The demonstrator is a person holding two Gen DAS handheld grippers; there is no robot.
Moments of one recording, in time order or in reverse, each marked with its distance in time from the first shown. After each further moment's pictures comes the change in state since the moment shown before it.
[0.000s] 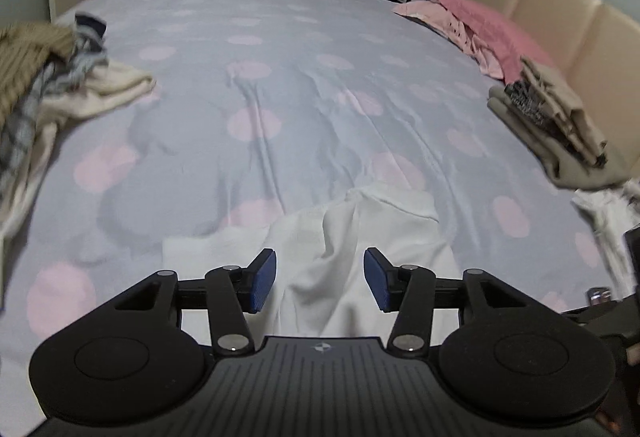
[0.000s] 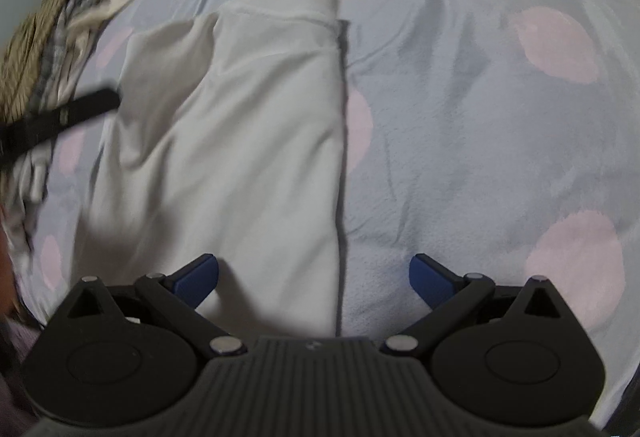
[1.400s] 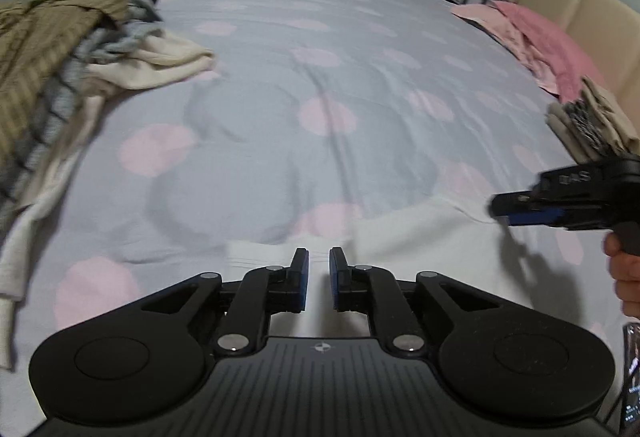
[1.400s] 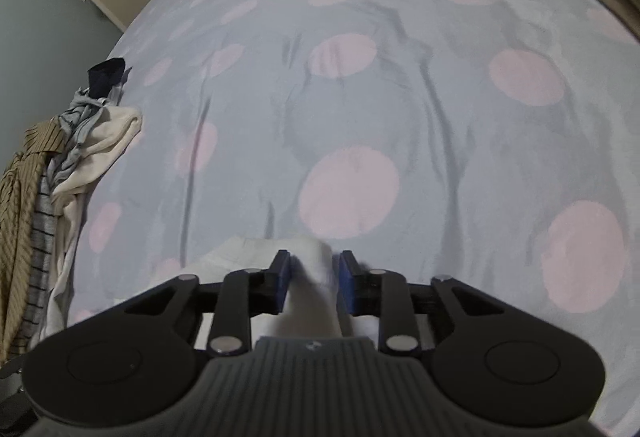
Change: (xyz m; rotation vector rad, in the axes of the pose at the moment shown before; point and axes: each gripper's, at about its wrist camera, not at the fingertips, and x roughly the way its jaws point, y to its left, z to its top) left arm 0.017 0.052 0.005 -0.141 0.038 0.095; right arm -0.012 -0.017 0.122 0.170 -0.280 0.025
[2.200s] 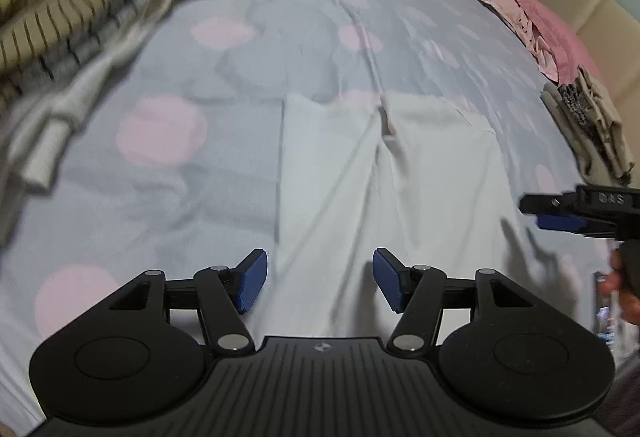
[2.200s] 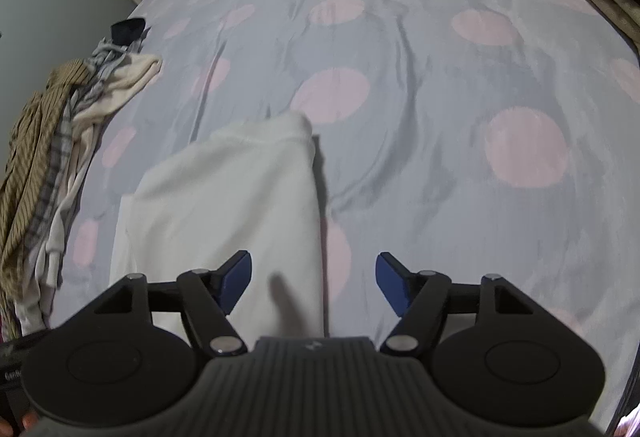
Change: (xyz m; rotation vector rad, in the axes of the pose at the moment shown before) left arm -0.056 0.033 -0.075 -0.100 0.102 -0.034; right arm -0.052 -0.009 -0.082 -0.095 0.054 0.003
